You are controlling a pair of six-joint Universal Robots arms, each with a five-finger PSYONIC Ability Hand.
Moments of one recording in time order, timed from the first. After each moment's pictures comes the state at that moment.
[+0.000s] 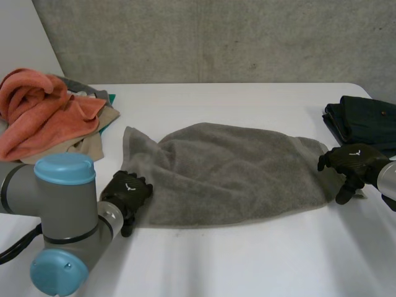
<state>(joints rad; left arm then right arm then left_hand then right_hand) 4.24 -2.08 -1.71 3.25 -1.63 3.75 1.50 -1.12 1.55 0.18 1.12 2.47 0.33 0.33 0.33 0.34 0.16 0.51 0.50 0.51 0.50 0.30</state>
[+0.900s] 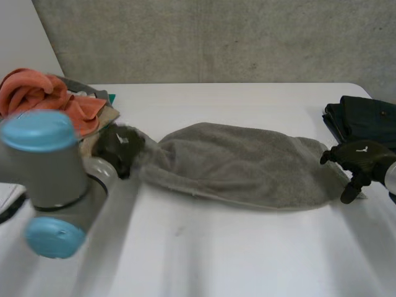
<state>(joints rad) 4.25 -2.00 -1.55 3.27 -1.65 3.77 1.48 -1.17 1.57 0.19 1.11 2.48 1.15 1.19 1.18 1.19 0.98 0.43 0.43 0.43 0.42 0.23</state>
